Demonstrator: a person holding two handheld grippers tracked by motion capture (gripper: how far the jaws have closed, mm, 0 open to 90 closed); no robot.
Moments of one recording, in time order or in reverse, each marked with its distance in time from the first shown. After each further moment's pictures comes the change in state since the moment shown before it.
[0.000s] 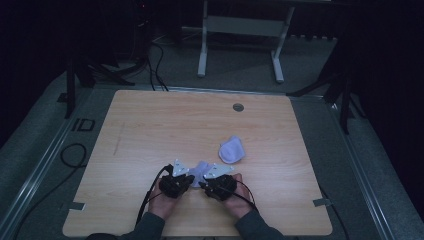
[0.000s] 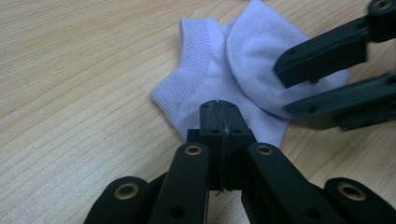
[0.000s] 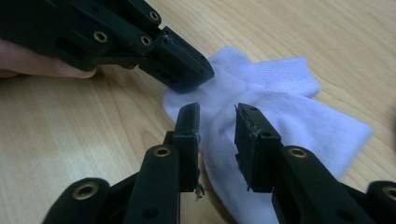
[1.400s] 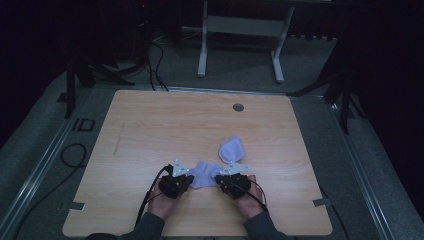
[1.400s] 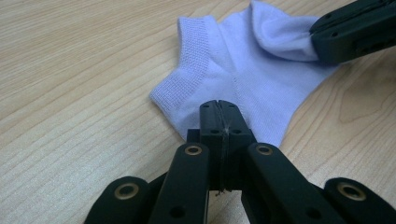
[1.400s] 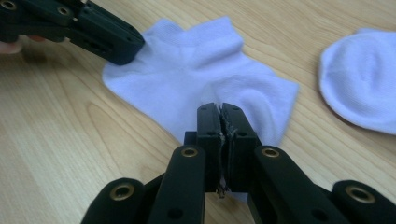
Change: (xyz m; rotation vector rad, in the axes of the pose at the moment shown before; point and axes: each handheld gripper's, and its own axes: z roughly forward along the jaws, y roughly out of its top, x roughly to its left) left arm 0.000 0.000 -0.001 0.004 0.005 0.003; right arm -0.027 -0.024 -0.025 -0.007 -0.083 0.118
